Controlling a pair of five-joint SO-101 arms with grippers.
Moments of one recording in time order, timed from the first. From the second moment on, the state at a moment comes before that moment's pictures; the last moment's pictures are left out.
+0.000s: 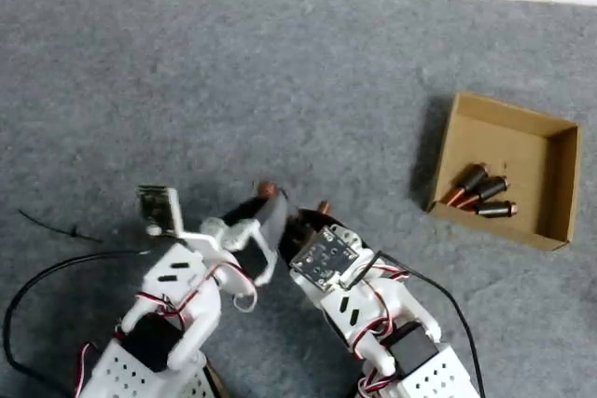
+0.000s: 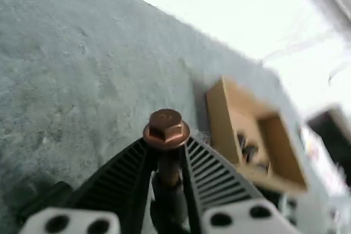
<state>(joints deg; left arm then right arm) 27.6 -104.3 93.6 35.6 42.4 -38.8 -102.2 95.7 33.4 23.5</state>
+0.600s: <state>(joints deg) 21.8 -103.6 93.5 42.6 47.0 -34.0 -102.3 95.8 33.4 23.5</state>
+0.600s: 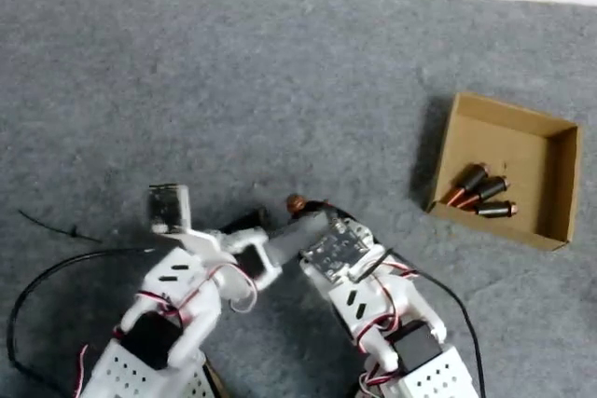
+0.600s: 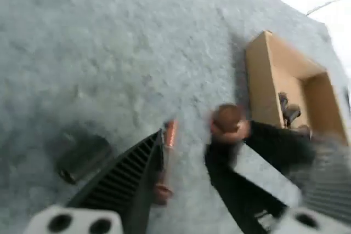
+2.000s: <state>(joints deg) -1.5 -103.6 93.1 34.7 55.4 20.4 -27.3 45.7 27.2 6.3</state>
